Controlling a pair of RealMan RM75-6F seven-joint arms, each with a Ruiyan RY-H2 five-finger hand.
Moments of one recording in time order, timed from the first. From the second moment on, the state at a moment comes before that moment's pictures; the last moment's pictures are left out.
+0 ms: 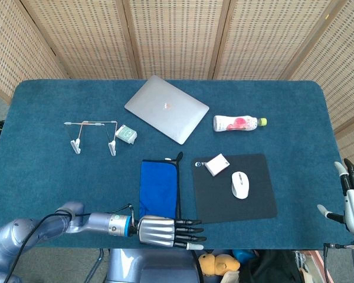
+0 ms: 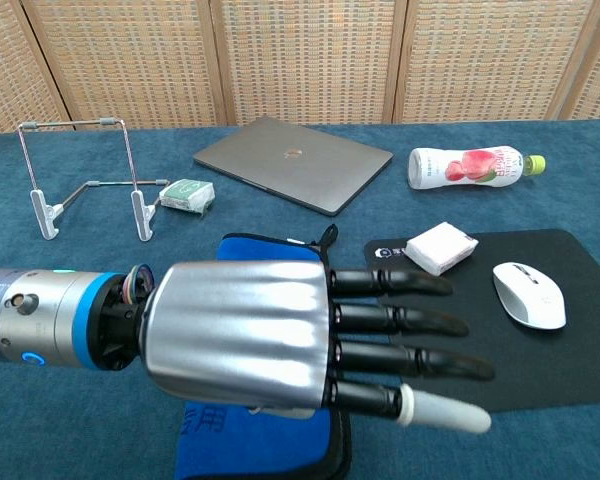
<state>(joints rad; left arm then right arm) -1.03 -1.81 0.22 -0.90 2.20 1.46 0.13 0.06 -1.06 0.13 -1.73 -1.37 1.50 -0.05</state>
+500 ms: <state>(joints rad) -0.98 -1.73 0.09 -1.06 1.91 1.32 0.09 0.06 -1.06 0.13 -1.73 -1.38 1.49 -0.05</state>
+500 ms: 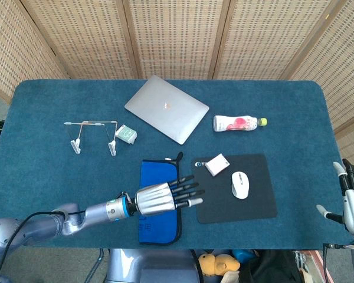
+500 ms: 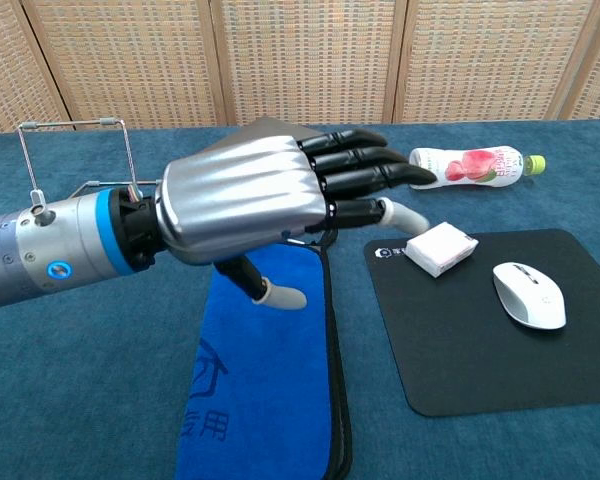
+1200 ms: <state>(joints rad) -0.97 -1.79 -0.22 -1.21 1.06 0.86 0.60 0.07 -1.07 0.14 -1.71 -1.34 1.46 -0.07</state>
